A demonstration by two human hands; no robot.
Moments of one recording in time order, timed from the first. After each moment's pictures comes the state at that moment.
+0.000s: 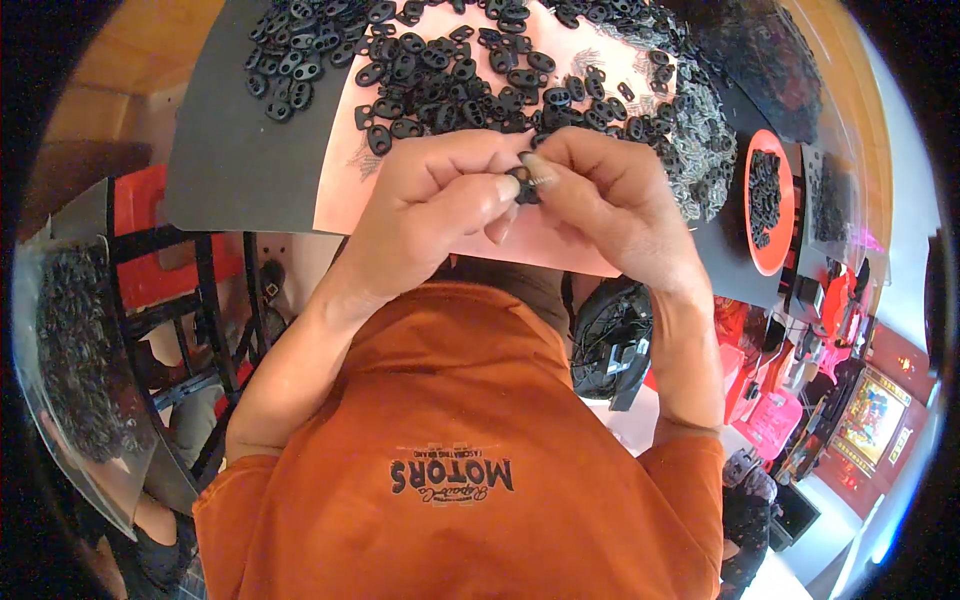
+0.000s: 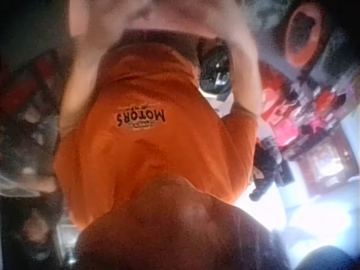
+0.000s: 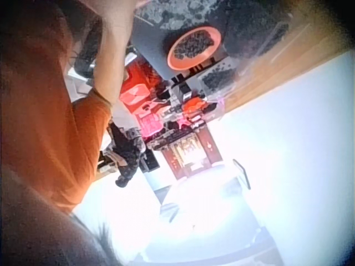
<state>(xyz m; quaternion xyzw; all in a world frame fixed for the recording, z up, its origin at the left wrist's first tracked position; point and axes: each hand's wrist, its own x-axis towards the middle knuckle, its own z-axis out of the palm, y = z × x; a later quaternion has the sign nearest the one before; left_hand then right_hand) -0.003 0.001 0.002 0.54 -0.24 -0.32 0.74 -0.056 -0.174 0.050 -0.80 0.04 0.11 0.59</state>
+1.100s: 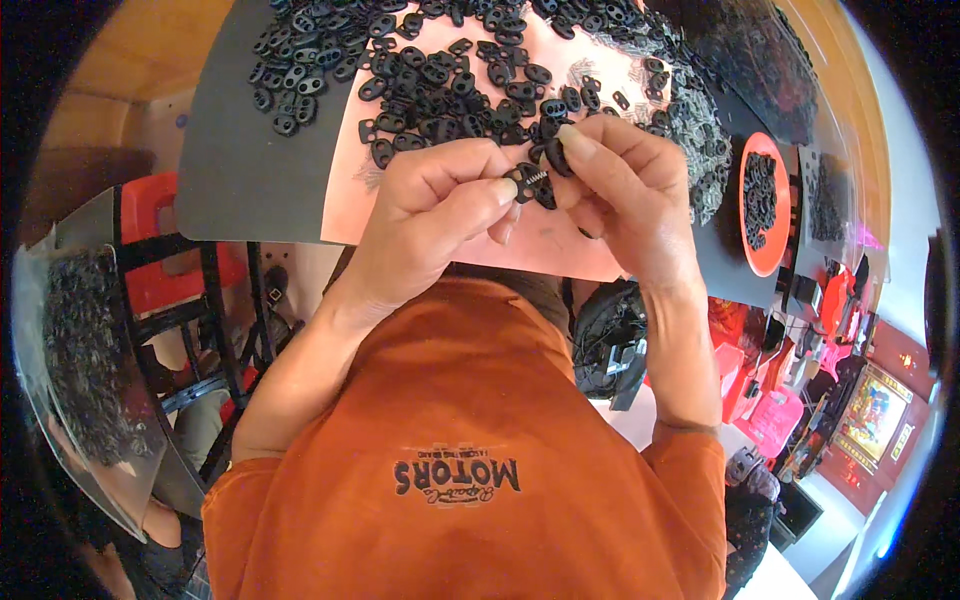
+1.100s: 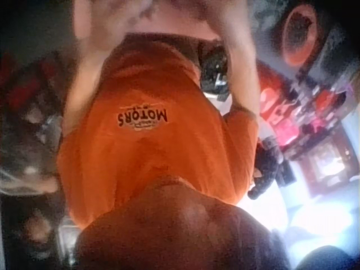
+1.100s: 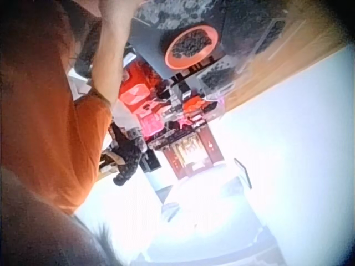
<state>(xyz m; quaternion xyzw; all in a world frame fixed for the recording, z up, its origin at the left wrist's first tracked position) -0.003 0.000 0.010 0.52 -0.20 -0.33 0.76 -0.051 -0.174 0.050 -0.69 0.15 0.05 0.71</state>
